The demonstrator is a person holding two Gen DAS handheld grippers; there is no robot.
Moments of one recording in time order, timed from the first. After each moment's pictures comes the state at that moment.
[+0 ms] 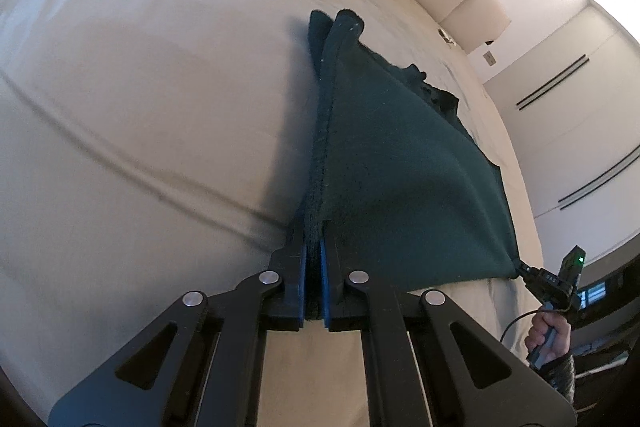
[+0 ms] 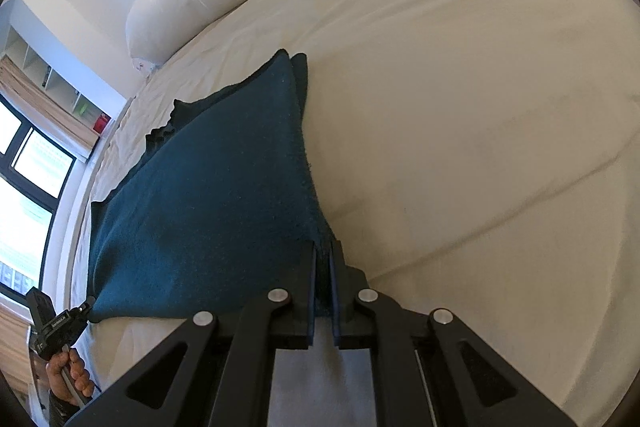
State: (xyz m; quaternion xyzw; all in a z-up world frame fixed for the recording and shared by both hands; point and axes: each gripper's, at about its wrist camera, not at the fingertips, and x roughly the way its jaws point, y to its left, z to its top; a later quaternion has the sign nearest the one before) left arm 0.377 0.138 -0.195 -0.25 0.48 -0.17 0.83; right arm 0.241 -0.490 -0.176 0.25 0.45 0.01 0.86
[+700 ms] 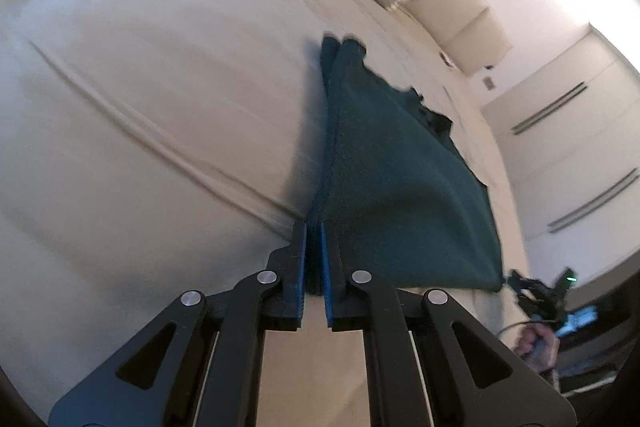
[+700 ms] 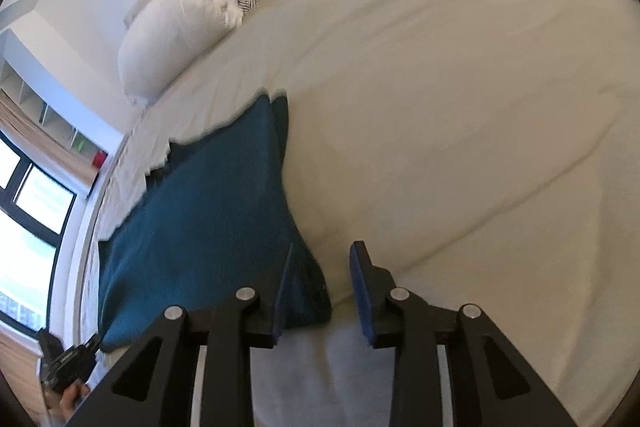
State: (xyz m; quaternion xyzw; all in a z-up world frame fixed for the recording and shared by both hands) left arm 0.354 0.158 -0.169 -0.26 0.45 -0.13 0.85; right arm 0.220 -0.518 -0.150 0.29 0.39 -0.02 0.87
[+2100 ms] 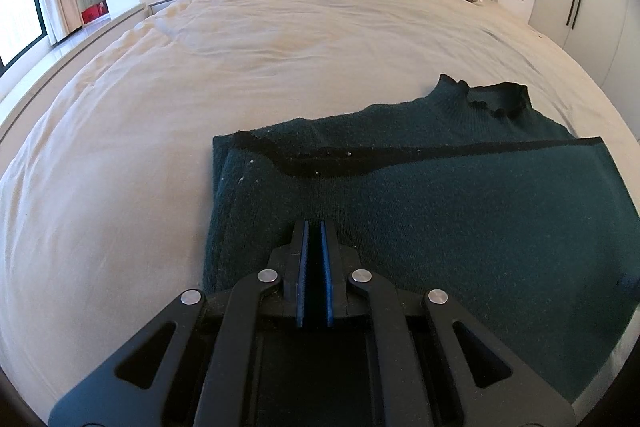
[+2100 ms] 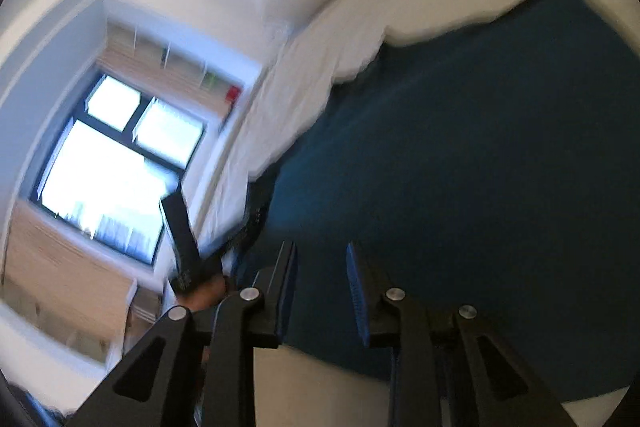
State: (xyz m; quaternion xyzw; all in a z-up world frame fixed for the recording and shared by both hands) left arm 0.492 0.016 -0.181 0.02 0.42 -0.07 0.91; right arm 0.321 -0.327 -0.183 0.32 0.44 0.27 0.79
